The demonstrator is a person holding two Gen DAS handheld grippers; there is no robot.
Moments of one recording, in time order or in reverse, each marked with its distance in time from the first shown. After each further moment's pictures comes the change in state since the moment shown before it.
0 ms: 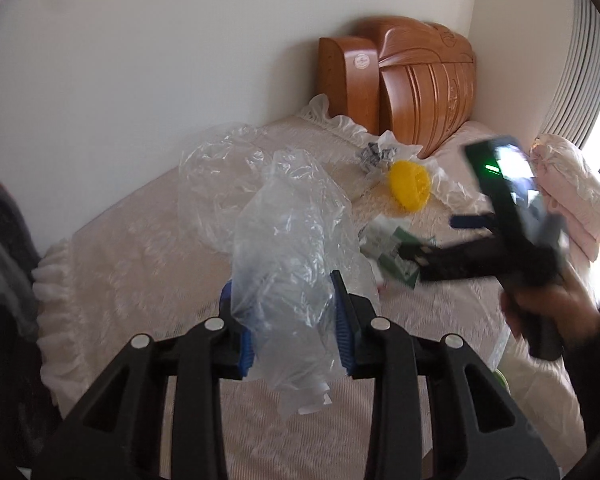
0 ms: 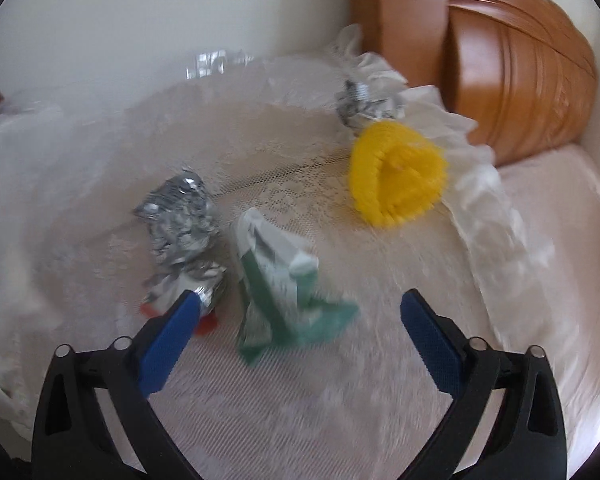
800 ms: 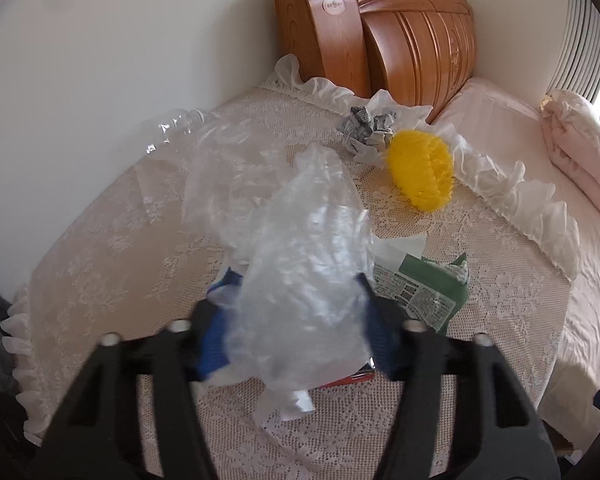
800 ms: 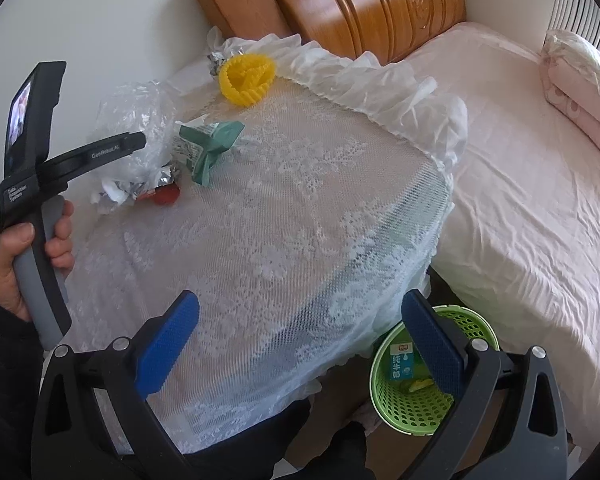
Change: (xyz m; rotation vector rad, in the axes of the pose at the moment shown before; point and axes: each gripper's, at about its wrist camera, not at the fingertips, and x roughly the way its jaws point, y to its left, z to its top) left arm 0.135 -0.060 0.050 0.112 0.101 0.034; right arm -0.114 -0.022 -0.181 0.524 -0.057 -0.052
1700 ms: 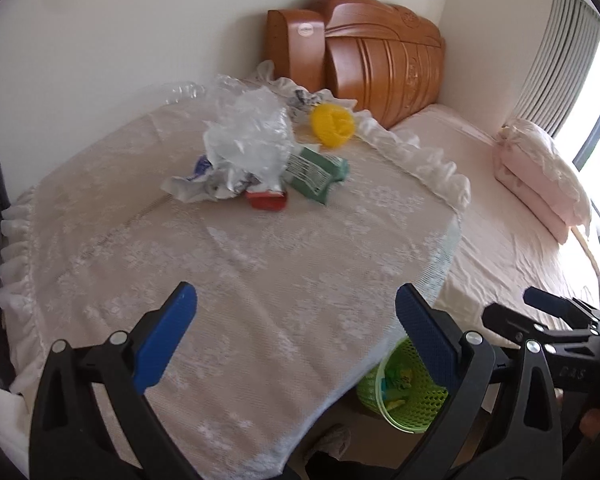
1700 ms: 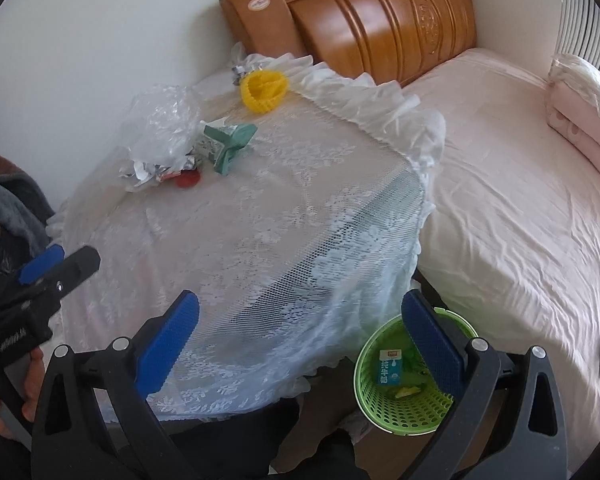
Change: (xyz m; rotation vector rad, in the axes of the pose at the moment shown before) left arm -0.150 -0.026 -0.141 -0.112 -0.065 -0.137; right arm -0.052 -0.015 -0.042 -0.079 -0.078 0.030
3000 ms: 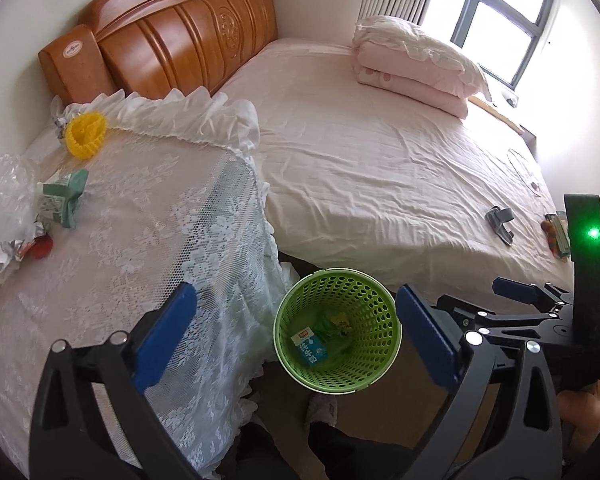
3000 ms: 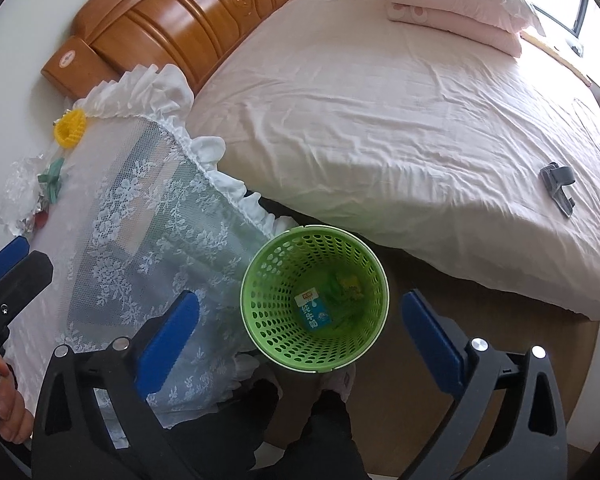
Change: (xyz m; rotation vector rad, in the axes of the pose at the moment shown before) left arm 0.023 -0.213 -0.041 0.452 0.141 -0.312; right arm -0.038 -0.185 -0.119 0.459 0.039 -0.240
